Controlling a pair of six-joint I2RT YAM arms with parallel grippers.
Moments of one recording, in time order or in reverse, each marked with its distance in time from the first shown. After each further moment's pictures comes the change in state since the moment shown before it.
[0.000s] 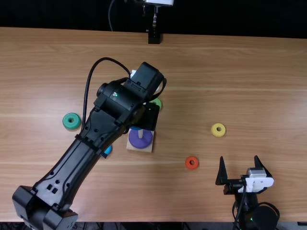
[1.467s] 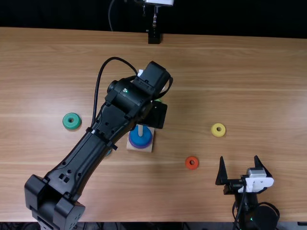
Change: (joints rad) left arm -0.010 0.075 0.015 0.064 0.003 0.000; right arm 0.000 0.000 0.000 0.000 0.000 0.000
